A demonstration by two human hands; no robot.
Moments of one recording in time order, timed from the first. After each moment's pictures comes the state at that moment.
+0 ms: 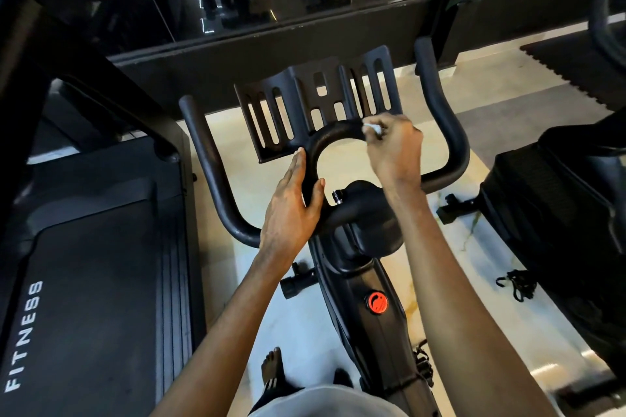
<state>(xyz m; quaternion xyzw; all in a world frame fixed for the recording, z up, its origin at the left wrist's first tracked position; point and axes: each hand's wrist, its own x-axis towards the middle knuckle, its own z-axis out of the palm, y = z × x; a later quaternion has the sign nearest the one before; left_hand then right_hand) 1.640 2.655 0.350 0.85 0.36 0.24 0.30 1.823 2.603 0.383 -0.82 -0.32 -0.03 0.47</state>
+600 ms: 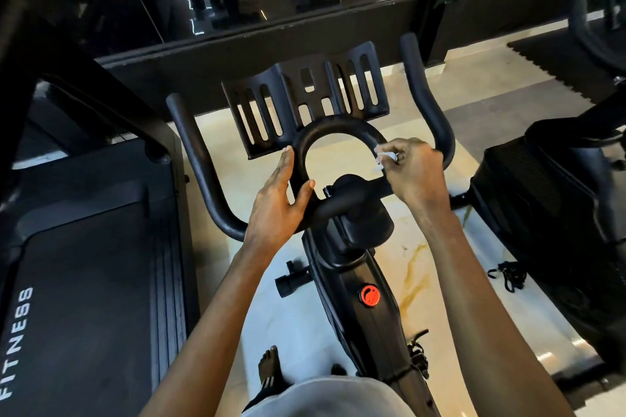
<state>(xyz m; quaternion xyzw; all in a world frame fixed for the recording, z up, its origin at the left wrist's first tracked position) 1.629 2.659 0.350 0.85 0.34 0.21 0.33 1.830 2.532 0.373 -0.85 -0.33 0.03 0.40</state>
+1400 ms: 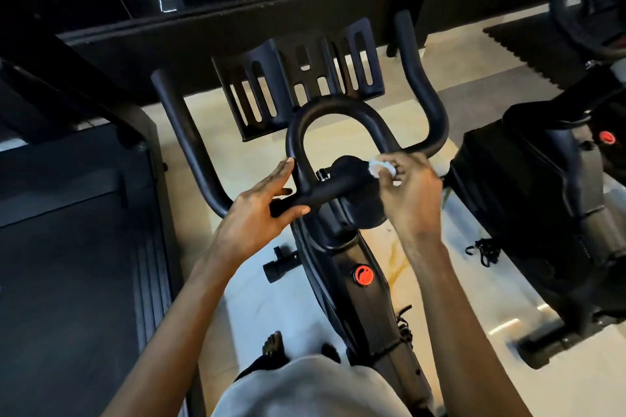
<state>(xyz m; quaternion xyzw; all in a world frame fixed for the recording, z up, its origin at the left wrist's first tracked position) 1.577 2.668 0.348 0.90 0.24 0.13 0.33 1.760 2.503 0.362 -0.86 -0.28 -0.02 0.43</state>
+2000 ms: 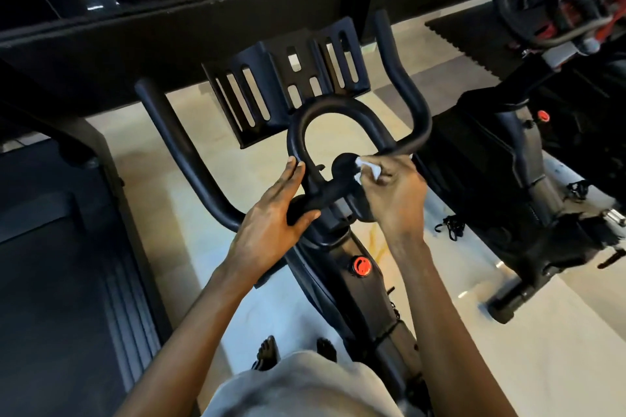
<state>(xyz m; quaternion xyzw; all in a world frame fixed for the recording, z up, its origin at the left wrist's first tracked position) 1.575 2.679 0.341 0.92 0.17 0.12 0.33 1.717 2.528 0.365 -0.85 -0.22 -0.05 0.47</state>
